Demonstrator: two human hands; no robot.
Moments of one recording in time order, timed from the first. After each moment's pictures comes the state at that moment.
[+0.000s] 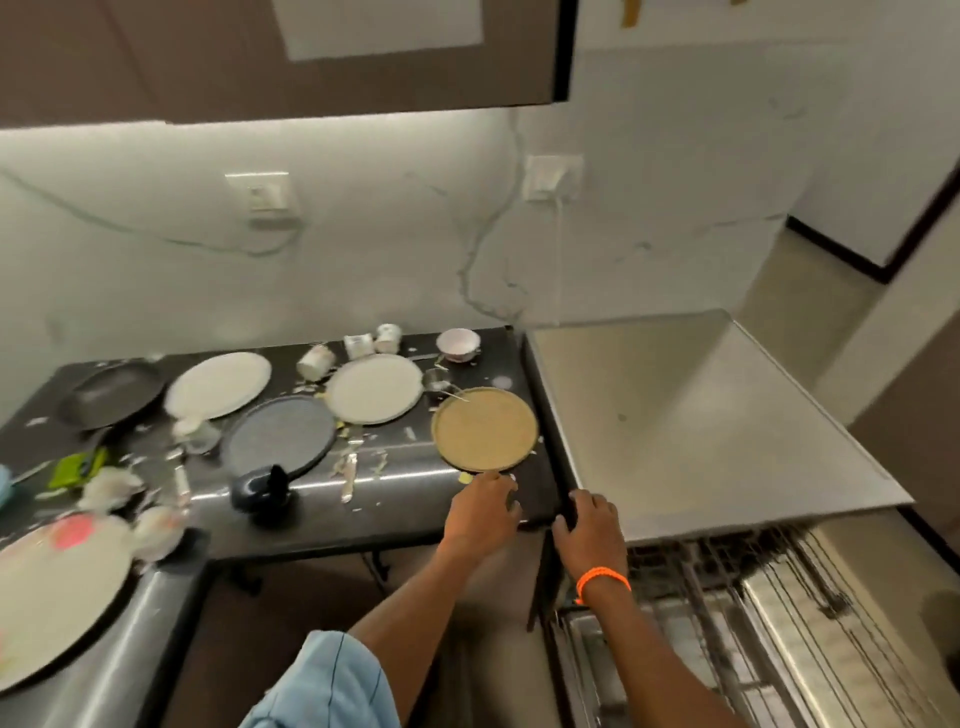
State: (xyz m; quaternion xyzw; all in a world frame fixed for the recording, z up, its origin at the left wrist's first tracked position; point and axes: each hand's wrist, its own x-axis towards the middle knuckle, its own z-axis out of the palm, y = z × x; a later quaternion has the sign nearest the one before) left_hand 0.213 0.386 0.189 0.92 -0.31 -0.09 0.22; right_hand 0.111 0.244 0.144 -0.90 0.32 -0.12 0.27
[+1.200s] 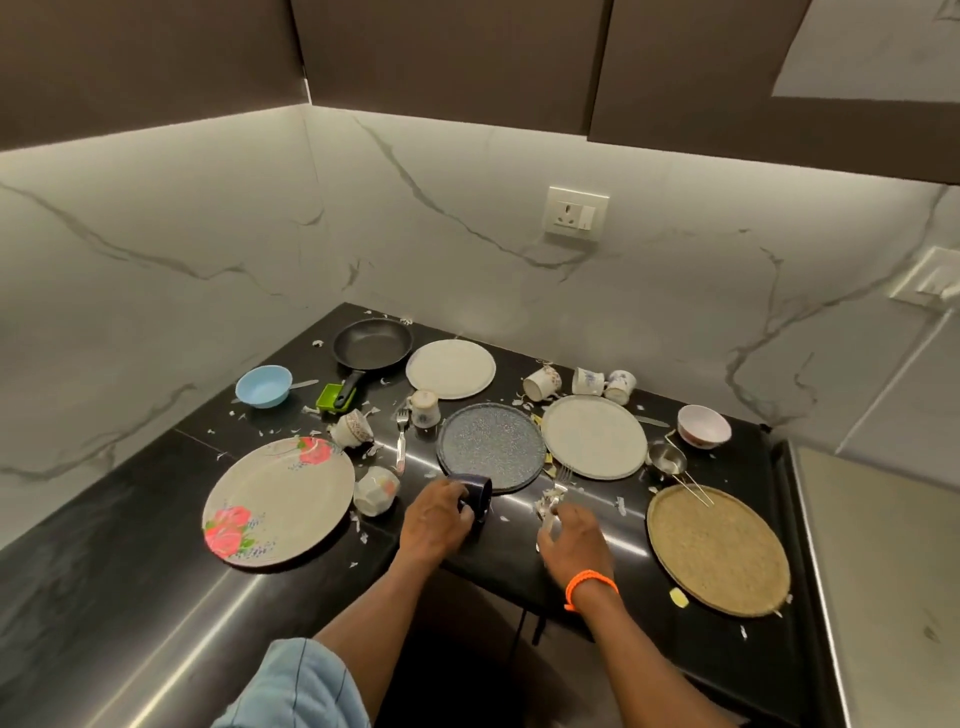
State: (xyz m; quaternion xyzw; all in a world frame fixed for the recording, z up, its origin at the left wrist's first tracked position) left_hand 0.374 0.699 0.155 0.97 -0.01 0.02 0.25; right_hand 0.350 0.478 0.144 -0.96 0.03 -0.03 0.29
